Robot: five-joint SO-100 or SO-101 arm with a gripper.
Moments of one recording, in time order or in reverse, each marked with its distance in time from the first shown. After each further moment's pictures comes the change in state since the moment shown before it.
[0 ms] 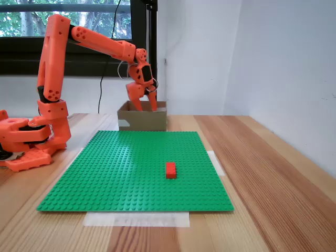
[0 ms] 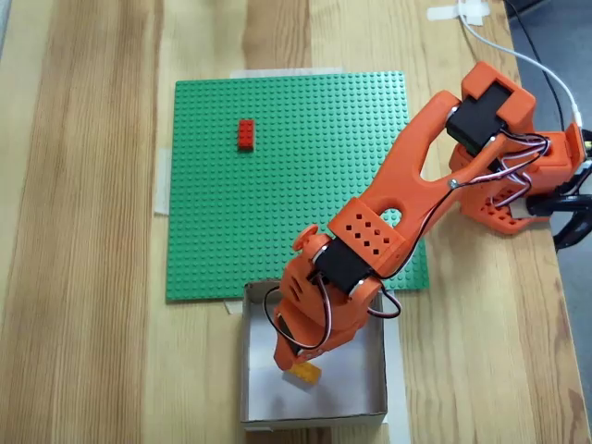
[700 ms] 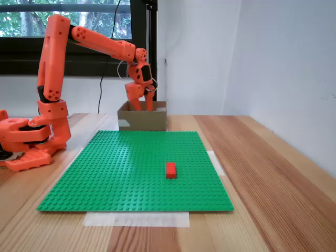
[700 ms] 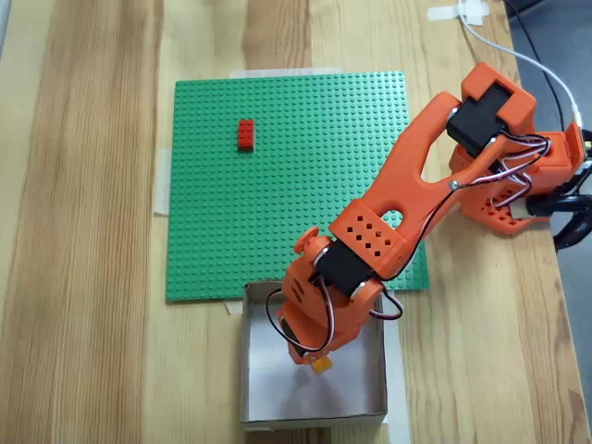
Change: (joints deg) arm -0.5 -0.7 -0.6 1.5 -3.2
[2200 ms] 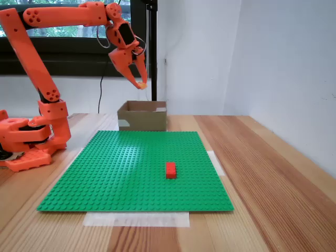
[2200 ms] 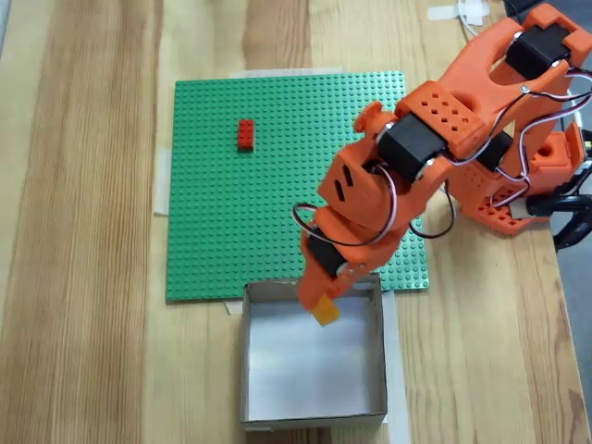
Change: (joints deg) arm 1.1 33.8 11.4 5.4 -5.6
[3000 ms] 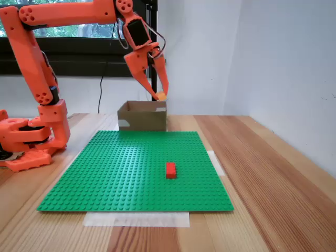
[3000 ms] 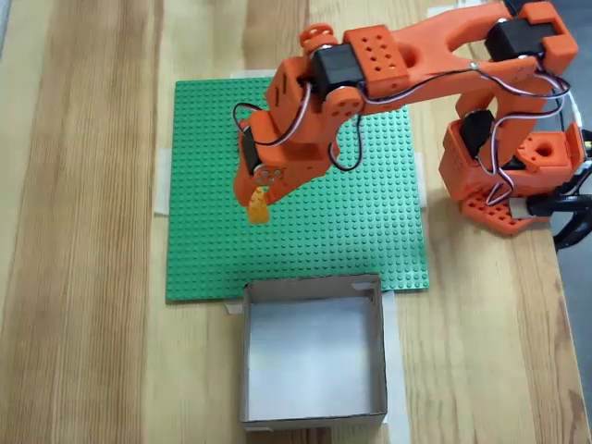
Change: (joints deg) arm 26.1 -2.7 -2.8 2.5 -6.6
